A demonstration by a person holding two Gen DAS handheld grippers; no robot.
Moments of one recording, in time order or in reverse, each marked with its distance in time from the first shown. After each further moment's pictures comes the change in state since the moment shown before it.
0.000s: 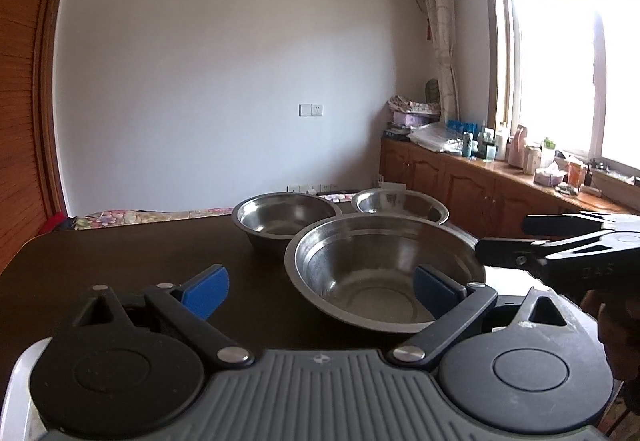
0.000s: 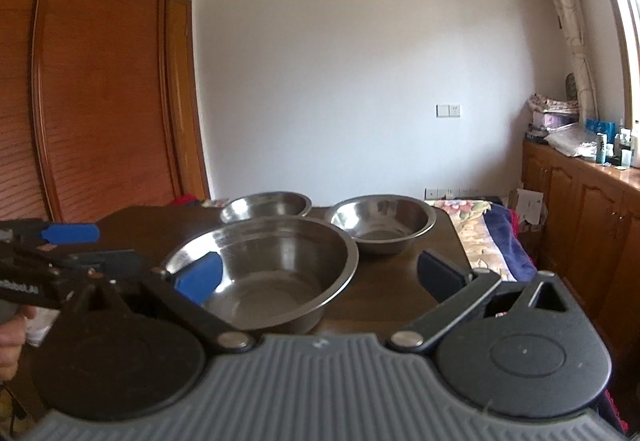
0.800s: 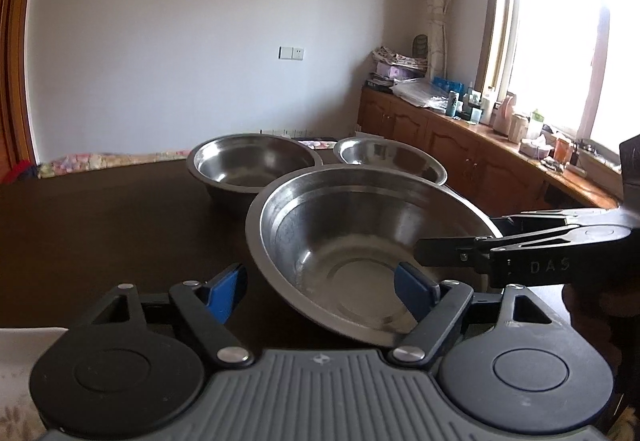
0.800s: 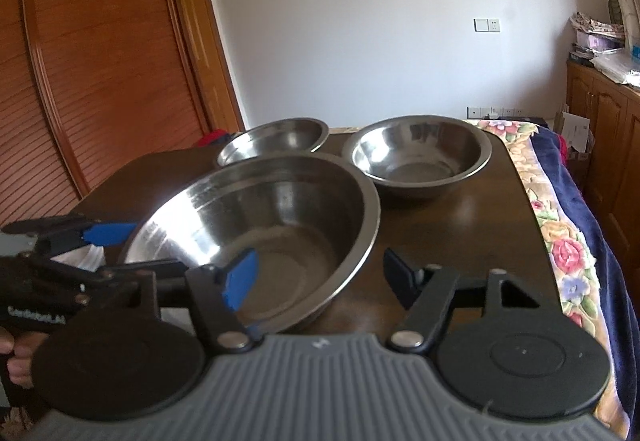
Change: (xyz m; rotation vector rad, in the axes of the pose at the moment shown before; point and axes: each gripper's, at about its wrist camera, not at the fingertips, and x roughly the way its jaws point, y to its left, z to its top) left arm 0.063 0.007 -0.002 -0.078 0.177 -0.098; right arm 0.063 -0.012 0.001 0.062 0.244 0.127
